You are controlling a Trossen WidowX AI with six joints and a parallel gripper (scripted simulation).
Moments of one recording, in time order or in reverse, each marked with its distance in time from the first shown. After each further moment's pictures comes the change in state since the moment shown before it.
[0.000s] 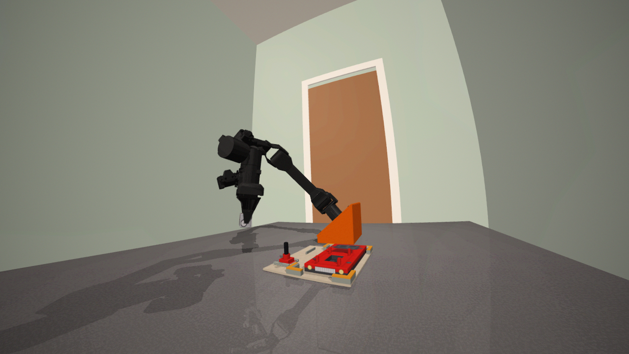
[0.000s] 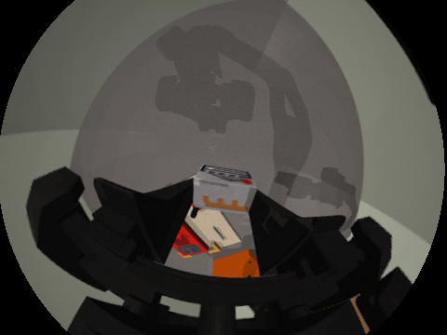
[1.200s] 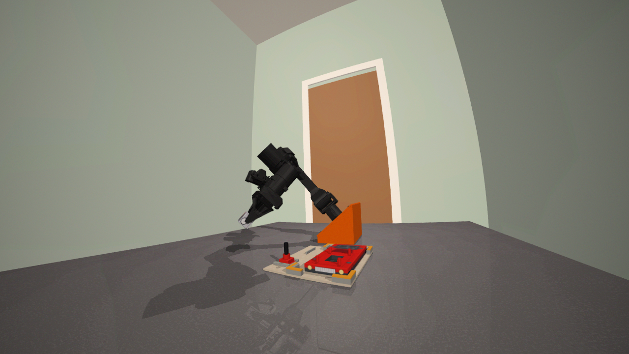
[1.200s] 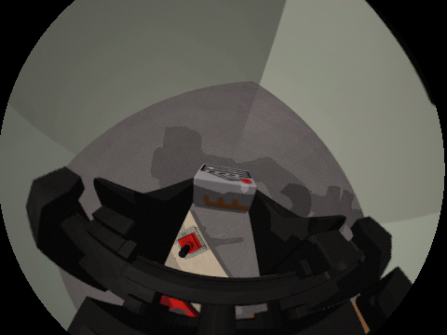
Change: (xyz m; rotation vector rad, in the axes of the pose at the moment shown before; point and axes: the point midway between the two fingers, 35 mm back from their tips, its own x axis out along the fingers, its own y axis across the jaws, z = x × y) arm 0.006 0.003 -0.021 -0.003 -0.648 0.009
